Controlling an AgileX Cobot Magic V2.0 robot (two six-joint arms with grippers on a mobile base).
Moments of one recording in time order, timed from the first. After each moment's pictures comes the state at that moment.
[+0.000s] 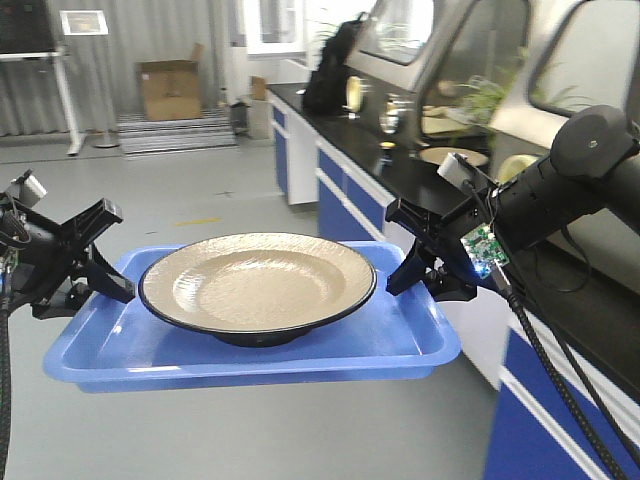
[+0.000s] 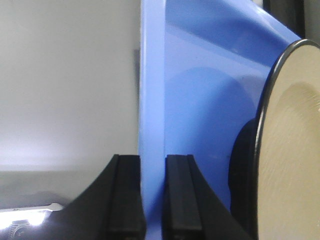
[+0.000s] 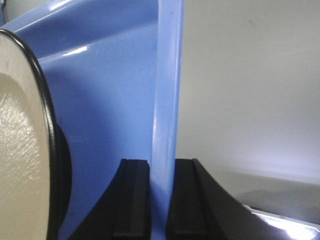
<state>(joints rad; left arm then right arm) 0.02 1.75 -1.76 -0.65 1.23 -0.16 0.18 1.96 -2.04 0.56 1.26 0.21</state>
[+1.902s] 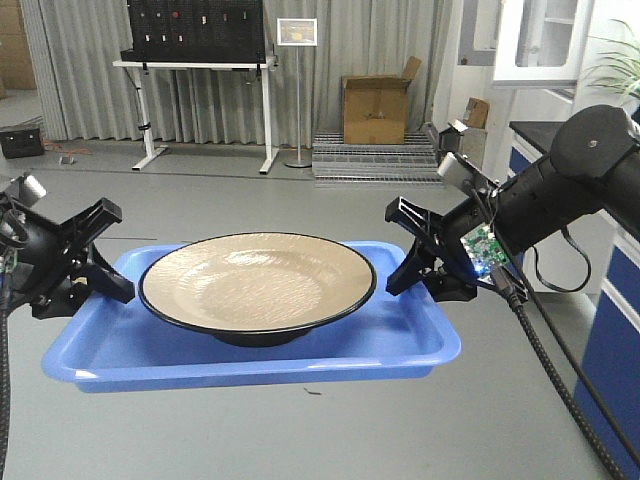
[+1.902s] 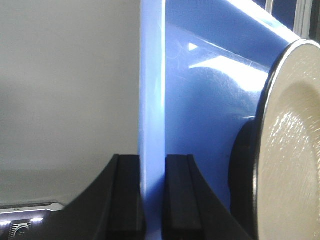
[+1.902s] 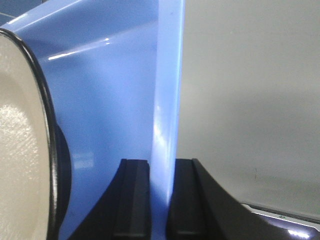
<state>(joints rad) 0.02 1.75 -1.76 -0.65 1.23 -0.16 0.18 1.96 -2.04 0.56 1.26 0.21</state>
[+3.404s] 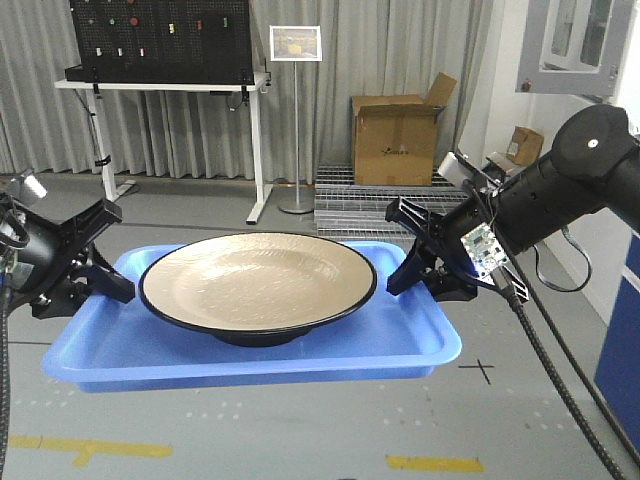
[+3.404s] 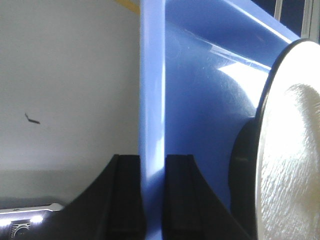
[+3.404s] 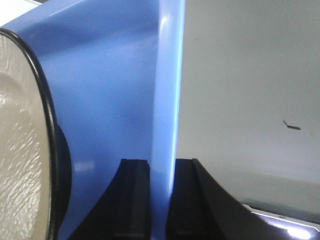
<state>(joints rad) 0.02 1.75 -1.76 -0.65 1.23 -0.16 0.18 1.96 -2.04 0.56 1.26 0.21</state>
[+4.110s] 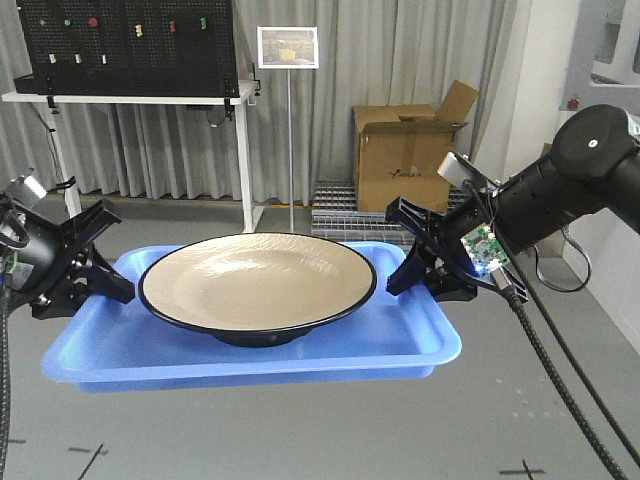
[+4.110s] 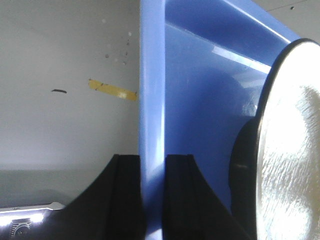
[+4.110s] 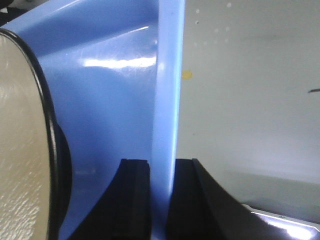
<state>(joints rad) 0.02 1.75 -1.76 -0.65 1.23 -0.16 0.18 1.96 -2.04 0.56 1.26 0.21</state>
